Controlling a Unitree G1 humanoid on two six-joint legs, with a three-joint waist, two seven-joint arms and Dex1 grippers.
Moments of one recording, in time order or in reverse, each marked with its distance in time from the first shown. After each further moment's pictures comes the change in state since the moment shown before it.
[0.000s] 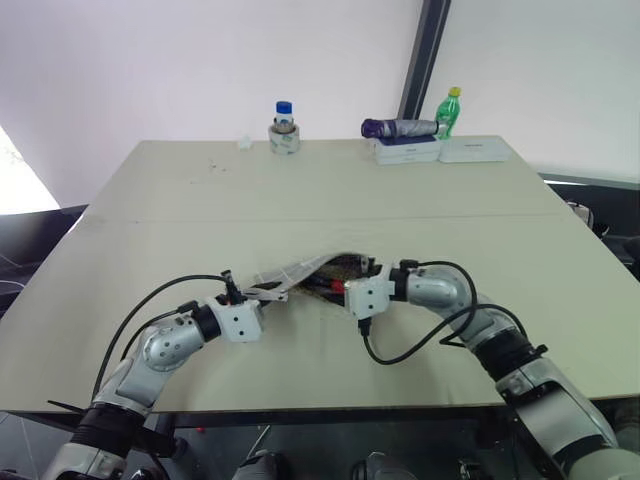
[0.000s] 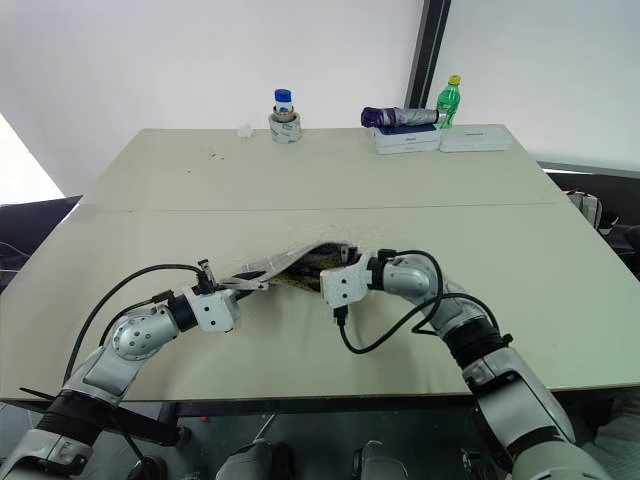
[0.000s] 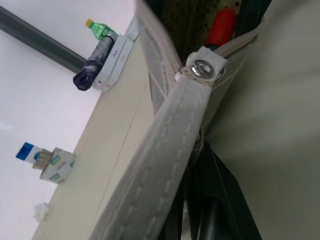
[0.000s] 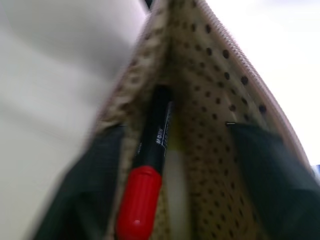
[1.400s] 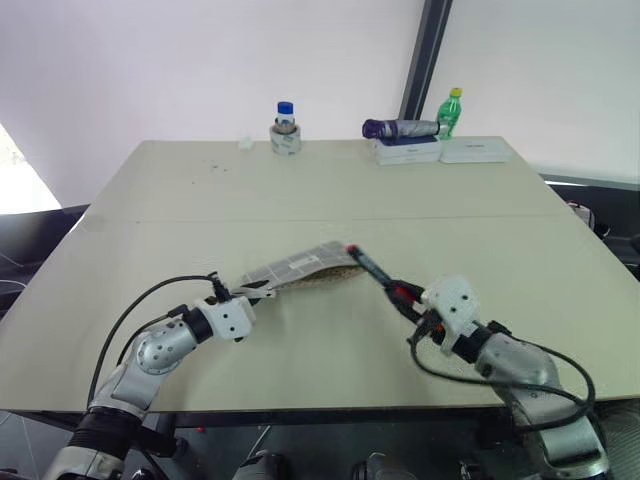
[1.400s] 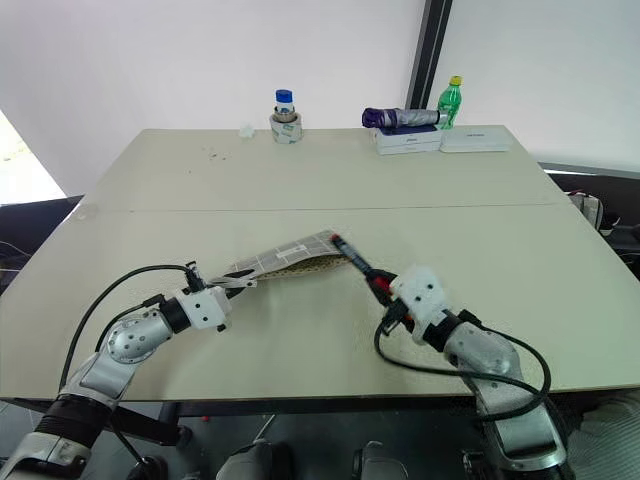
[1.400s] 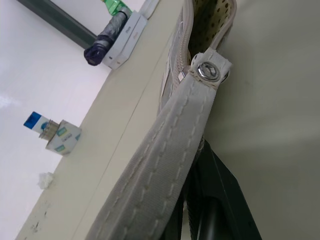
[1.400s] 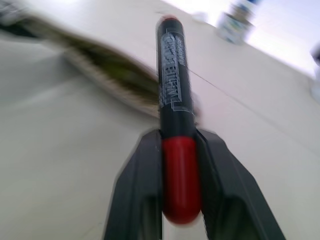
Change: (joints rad) left arm 0.007 -0.003 0.033 0.083 -0.018 -0.028 0.038; right arm 0.672 -0.025 -0.324 -0.844 0.406 0.779 -0.119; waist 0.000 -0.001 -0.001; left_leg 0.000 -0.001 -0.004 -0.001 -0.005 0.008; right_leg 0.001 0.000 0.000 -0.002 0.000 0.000
